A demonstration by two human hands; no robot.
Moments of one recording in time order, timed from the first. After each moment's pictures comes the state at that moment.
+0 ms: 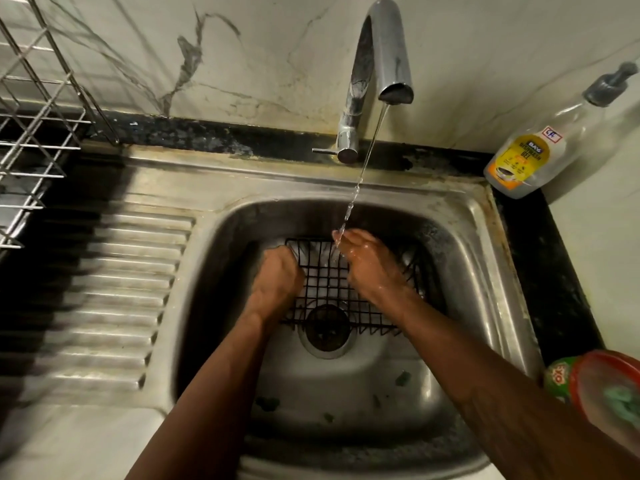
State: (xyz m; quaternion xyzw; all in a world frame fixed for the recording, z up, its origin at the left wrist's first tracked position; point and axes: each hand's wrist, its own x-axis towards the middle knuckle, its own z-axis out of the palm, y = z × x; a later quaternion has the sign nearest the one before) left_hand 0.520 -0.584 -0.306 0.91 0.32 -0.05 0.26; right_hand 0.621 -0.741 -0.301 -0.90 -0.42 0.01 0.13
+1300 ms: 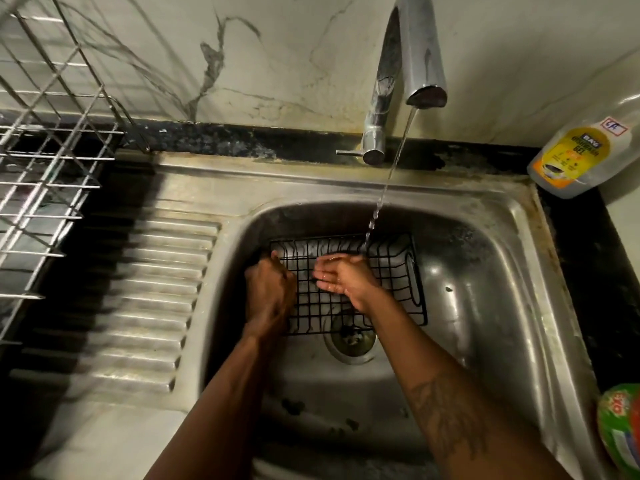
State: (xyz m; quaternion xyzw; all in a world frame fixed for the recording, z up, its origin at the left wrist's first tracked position) left_hand 0.494 -0.561 -0.301 0.86 0.41 0.11 0.29; right_hand 0.600 -0.674 -0.331 -0.63 0.08 0.49 0.60
